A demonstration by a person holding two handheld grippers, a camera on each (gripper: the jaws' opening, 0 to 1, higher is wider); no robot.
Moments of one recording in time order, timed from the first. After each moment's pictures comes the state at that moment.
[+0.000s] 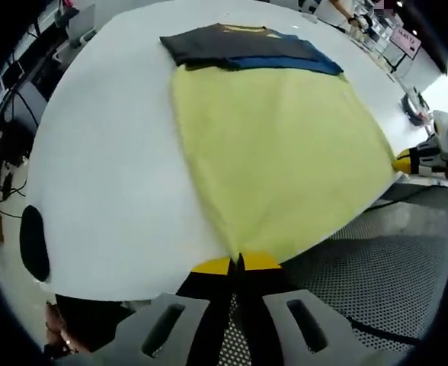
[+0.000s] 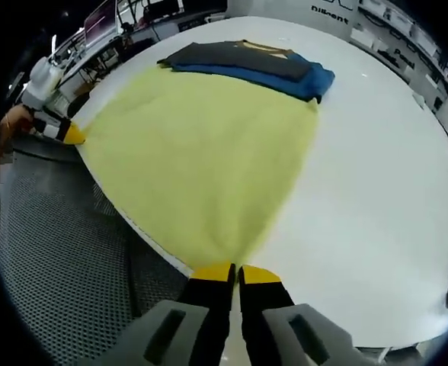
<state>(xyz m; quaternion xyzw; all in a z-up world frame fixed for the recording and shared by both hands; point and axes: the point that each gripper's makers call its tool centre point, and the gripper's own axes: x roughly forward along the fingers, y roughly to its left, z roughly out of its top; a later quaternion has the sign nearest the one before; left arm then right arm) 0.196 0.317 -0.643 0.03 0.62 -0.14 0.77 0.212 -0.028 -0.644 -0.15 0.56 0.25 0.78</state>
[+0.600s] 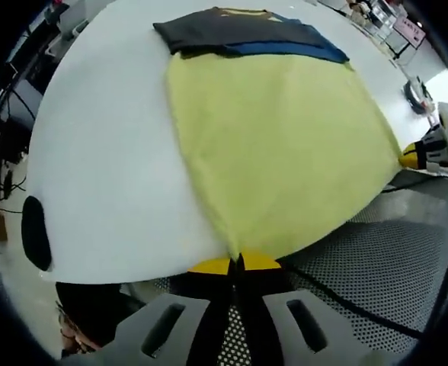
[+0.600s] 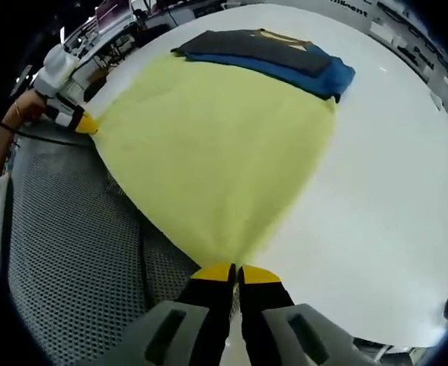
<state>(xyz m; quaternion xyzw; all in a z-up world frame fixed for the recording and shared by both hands) 0.182 0.323 -0.640 0.03 0.65 -0.13 0.75 0.188 -0.021 -0.635 -0.15 0.59 0.29 0.74</state>
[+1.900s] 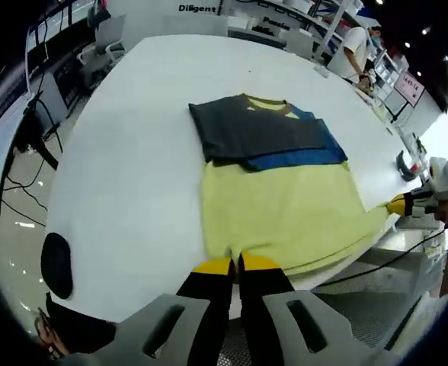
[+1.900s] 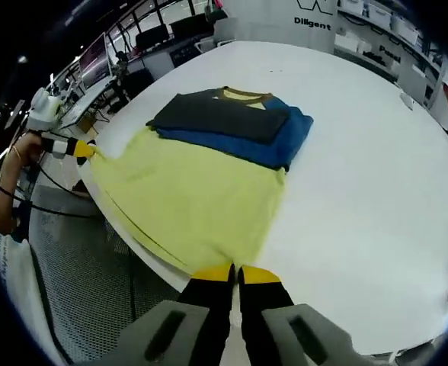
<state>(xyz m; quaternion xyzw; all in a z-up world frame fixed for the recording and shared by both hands) 0.273 0.325 -0.558 -0.06 0.51 -0.11 0.85 0.263 -0.021 -0.571 -0.08 0.51 0.24 0.82</state>
